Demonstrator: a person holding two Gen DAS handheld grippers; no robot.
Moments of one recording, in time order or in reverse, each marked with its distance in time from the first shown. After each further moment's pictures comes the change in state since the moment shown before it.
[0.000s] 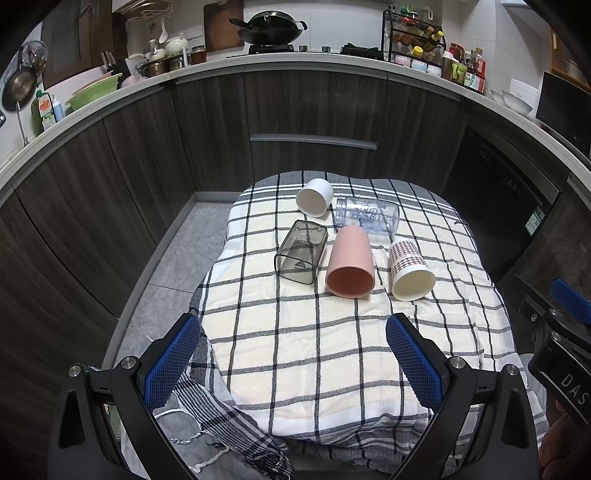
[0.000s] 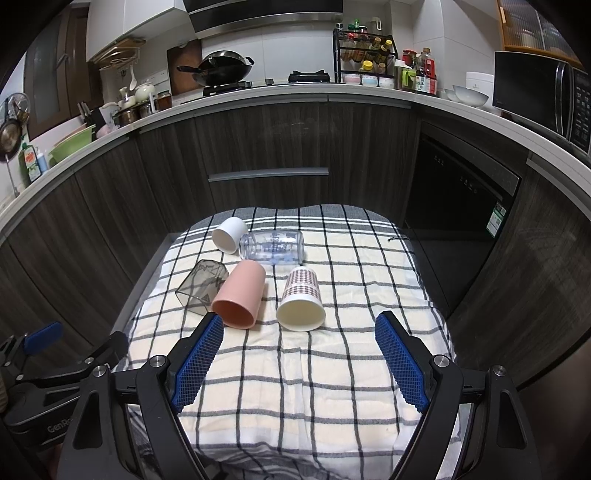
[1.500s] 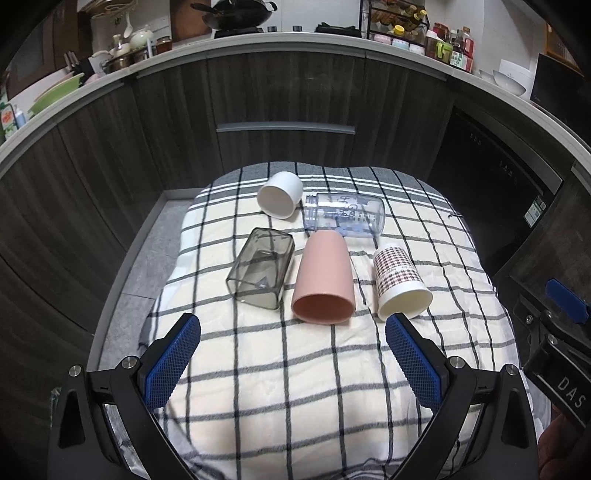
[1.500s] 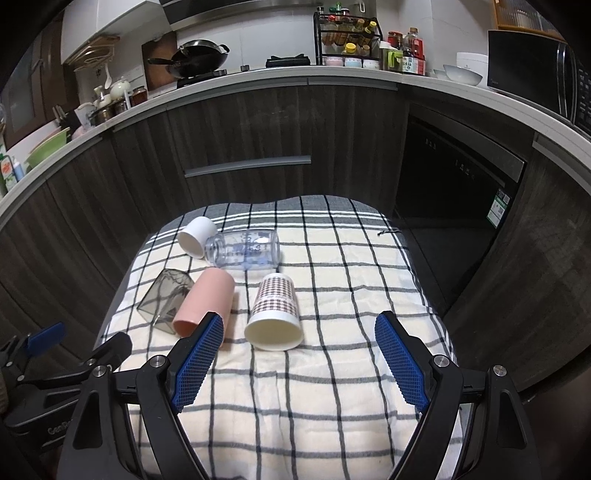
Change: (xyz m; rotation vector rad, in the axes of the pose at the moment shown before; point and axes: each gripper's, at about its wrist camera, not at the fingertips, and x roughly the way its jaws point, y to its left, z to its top) left arm 0.082 -0.037 0.040 0.061 0.061 -0.078; right arm 0.075 -0.028 0.021 0.048 0.050 -0.048
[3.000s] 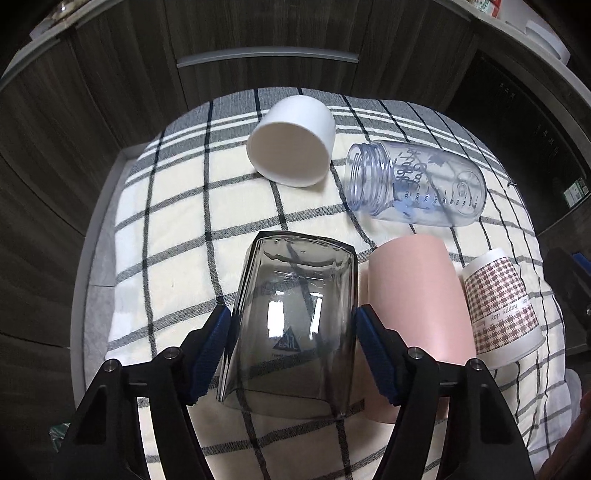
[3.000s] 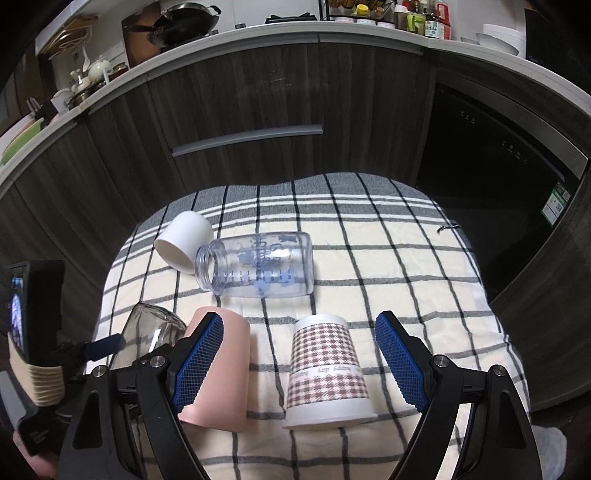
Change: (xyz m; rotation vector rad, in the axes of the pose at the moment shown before) left arm 0.185 0.048 0.050 0.069 0.269 -0.094; right arm 0.144 0.058 0.045 0.022 0.113 -0.005
